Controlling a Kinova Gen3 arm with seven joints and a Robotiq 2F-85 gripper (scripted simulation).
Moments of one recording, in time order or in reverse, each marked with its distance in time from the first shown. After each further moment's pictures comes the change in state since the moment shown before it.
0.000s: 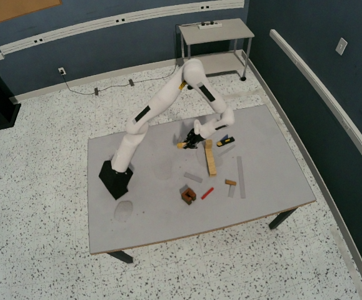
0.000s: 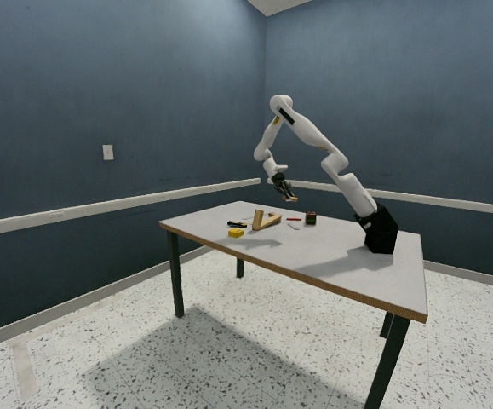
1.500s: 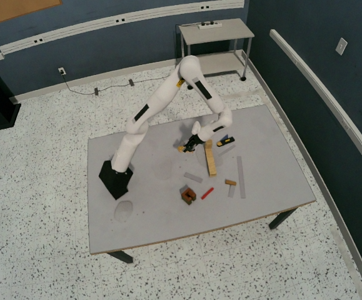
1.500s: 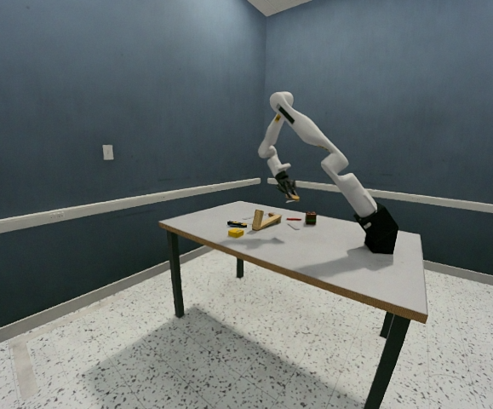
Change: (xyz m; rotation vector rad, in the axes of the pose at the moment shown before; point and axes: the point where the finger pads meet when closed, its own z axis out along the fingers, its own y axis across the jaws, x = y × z) arm 0.000 -0.027 -0.003 -0.001 -0.077 0.283
